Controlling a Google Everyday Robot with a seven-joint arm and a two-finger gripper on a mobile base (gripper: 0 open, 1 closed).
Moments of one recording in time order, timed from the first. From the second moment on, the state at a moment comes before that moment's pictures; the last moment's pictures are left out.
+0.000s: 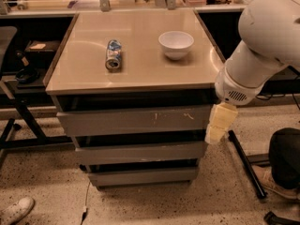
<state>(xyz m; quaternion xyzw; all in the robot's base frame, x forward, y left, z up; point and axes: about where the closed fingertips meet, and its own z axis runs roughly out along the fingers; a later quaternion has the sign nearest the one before) 0.491 -0.175 0.836 -0.58 0.80 -0.01 0.13</state>
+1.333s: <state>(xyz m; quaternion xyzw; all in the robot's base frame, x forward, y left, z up) 0.533 -0.140 0.722 -0.57 0.82 0.00 0.11</state>
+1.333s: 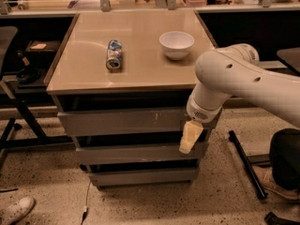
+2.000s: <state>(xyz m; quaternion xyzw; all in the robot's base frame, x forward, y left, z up) 0.562 -0.137 0.677 -0.56 0.82 0.00 0.10</state>
